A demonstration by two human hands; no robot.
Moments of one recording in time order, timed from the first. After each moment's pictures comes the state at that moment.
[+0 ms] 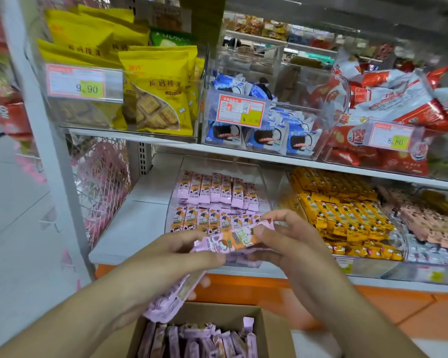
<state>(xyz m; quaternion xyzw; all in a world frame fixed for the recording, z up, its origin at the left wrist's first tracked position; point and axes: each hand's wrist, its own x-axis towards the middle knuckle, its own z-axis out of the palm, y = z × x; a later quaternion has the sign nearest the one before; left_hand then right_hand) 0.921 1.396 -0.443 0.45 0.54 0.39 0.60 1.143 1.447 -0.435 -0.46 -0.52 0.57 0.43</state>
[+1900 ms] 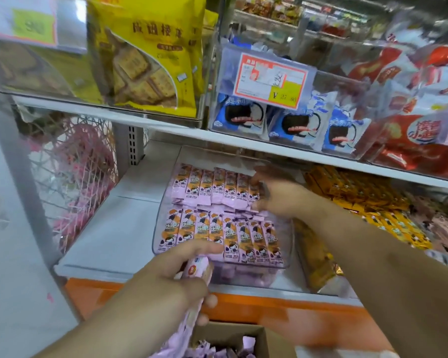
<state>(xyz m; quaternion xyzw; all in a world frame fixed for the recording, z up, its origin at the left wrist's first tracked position) 0.908 1.451 -0.503 0.47 0.53 0.34 0.62 1.117 1.671 -0.470 -0.56 -0.83 0.07 0.01</state>
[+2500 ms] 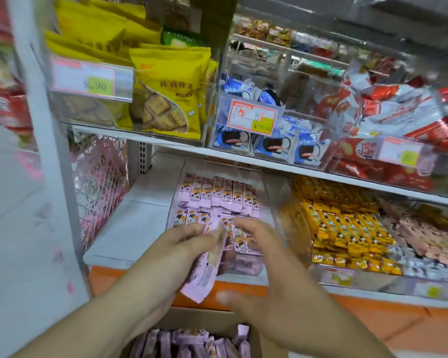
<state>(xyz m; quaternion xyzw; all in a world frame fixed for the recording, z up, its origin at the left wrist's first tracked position) 0.932 1.418 -0.456 0.35 0.51 0.51 0.60 1.115 1.457 -0.441 -0.47 -0.76 0.38 0.24</state>
